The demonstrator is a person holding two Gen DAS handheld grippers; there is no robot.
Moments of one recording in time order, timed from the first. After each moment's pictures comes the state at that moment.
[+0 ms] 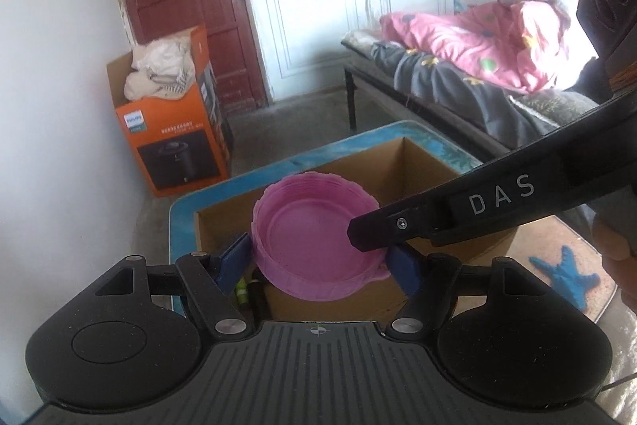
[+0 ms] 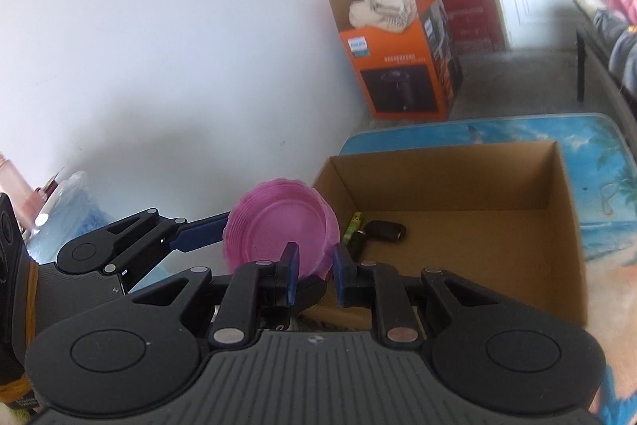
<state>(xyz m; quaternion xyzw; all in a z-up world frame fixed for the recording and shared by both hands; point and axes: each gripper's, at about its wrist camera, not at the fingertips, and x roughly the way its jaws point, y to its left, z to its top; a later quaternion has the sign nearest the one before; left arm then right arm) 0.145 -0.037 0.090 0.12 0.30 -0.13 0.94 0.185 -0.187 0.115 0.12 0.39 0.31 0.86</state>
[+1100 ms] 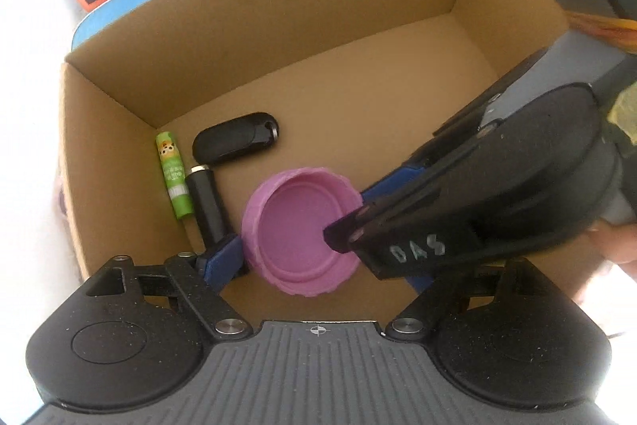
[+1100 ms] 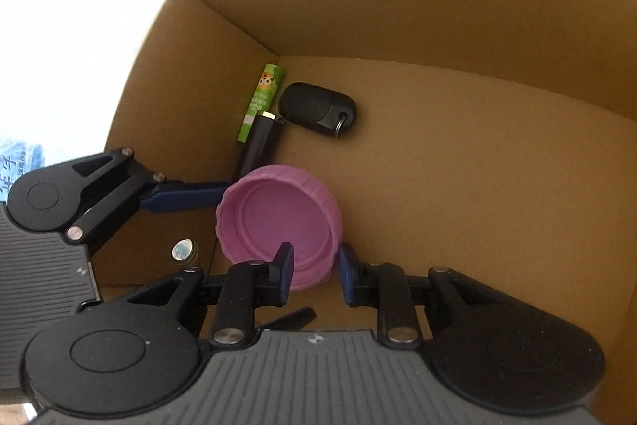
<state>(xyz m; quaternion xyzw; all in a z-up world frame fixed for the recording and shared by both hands) 0.275 -0.036 -0.005 0.11 0.60 -0.16 0.78 0.344 -0.144 -0.042 0.08 0.64 0.33 0.69</state>
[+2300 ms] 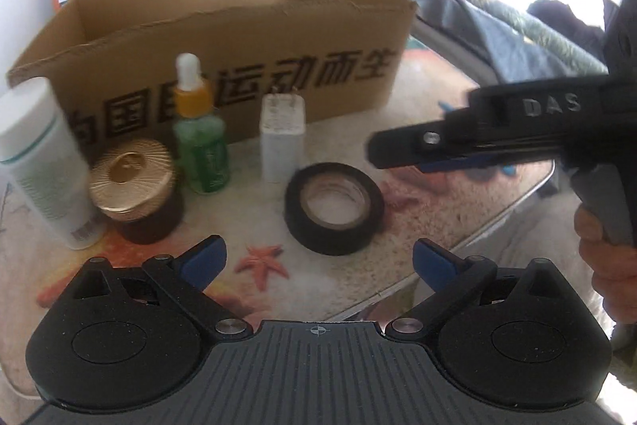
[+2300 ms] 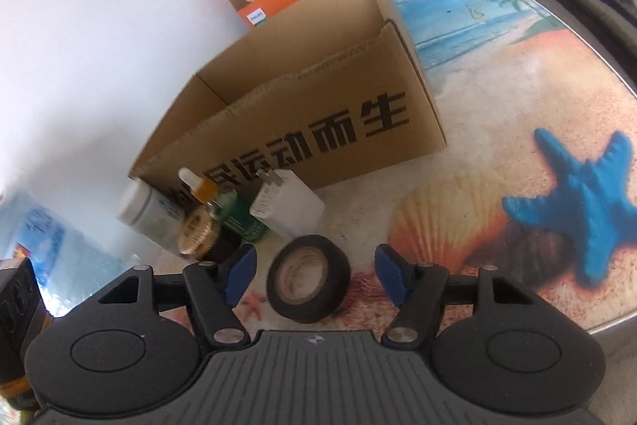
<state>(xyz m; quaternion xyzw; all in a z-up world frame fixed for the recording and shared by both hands) 0.049 -0.080 -0.034 0.04 0.41 -0.21 0.89 0.073 -0.289 -0.033 0.21 0.41 0.20 0.86</state>
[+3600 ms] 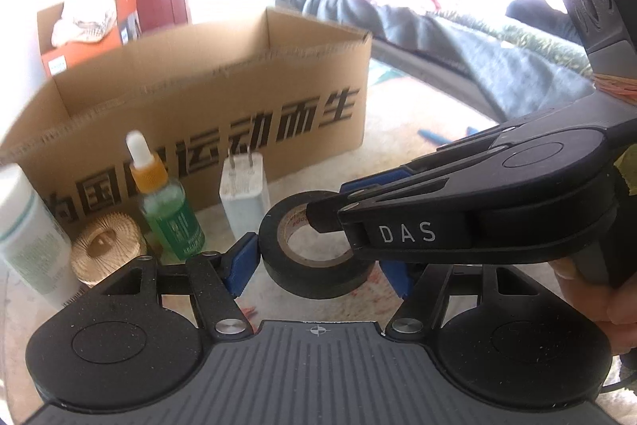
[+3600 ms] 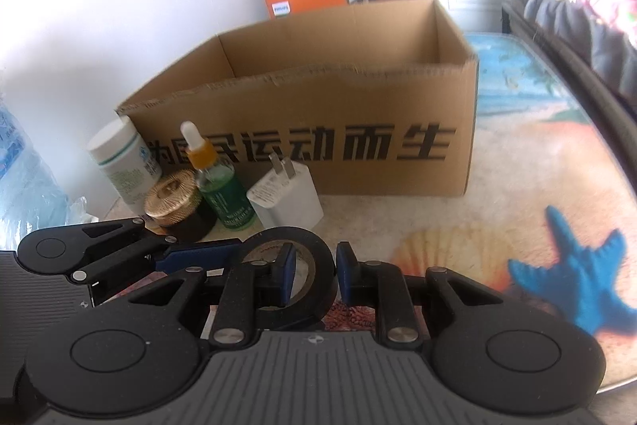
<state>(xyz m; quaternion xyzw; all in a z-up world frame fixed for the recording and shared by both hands) 0.038 -0.112 -0.033 0.09 0.33 -0.22 0.91 0.066 -0.243 -0.019 0.05 0.37 0.20 0.91</state>
